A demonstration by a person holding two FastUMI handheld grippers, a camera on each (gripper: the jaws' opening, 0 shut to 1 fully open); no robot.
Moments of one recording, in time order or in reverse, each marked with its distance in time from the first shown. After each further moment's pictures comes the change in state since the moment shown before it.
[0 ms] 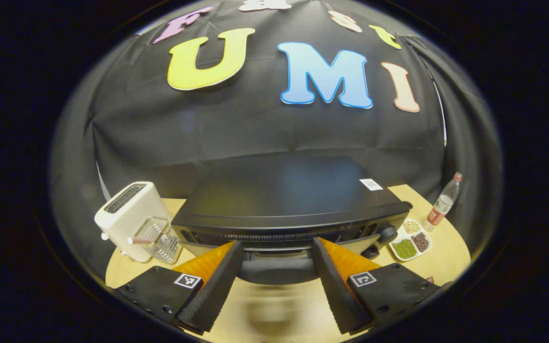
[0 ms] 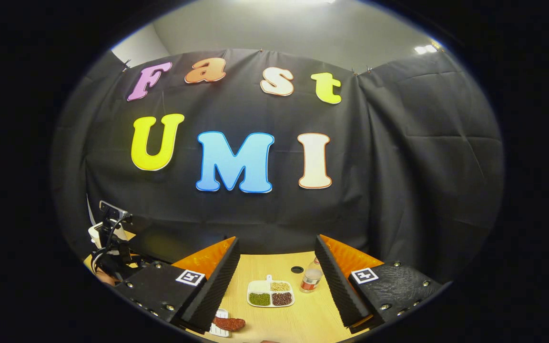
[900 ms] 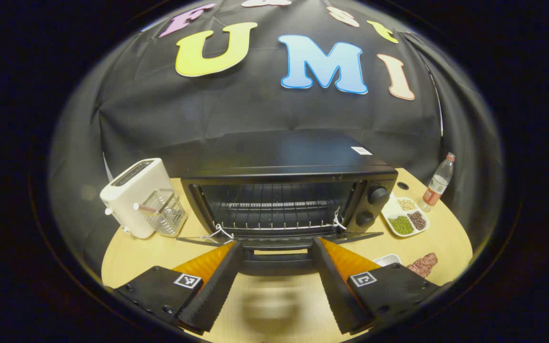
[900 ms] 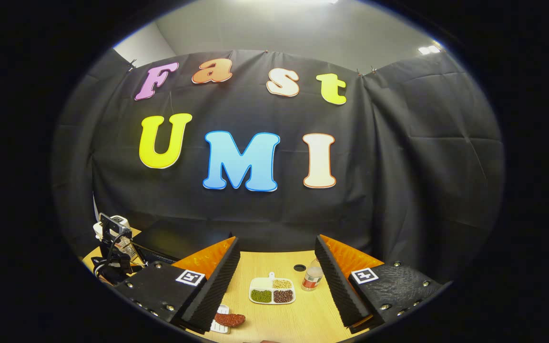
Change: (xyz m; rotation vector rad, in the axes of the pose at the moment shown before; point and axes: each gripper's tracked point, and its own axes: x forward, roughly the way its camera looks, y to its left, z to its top) left arm -0.039 -0.004 -0.062 -0.005 0.082 0.005; right arm -0.017 0.000 -0.011 -0.016 0.016 0.042
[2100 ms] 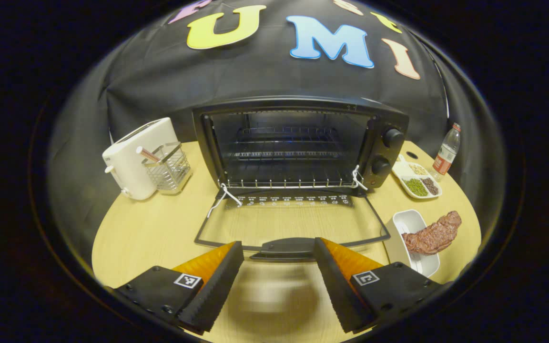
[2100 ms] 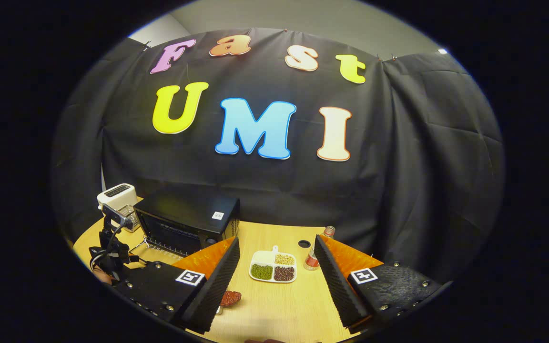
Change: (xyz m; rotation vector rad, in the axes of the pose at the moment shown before) left arm -0.008 0.018 -0.089 -0.030 0.114 0.040; right arm -0.003 0.012 -0.073 -0.085 0.186 0.084
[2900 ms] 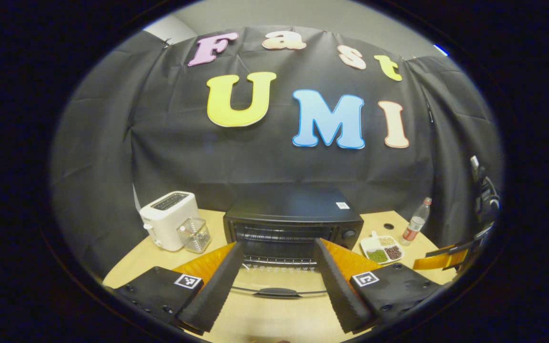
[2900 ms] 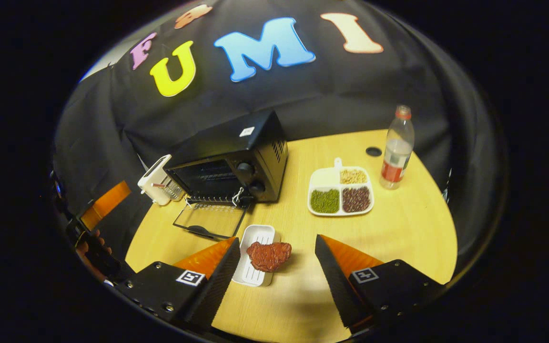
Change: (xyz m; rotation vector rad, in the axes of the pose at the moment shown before) left arm -0.160 -0.013 0.148 -0.043 -0.409 0.024; right arm 0.054 0.066 -0.169 0.370 0.484 0.420
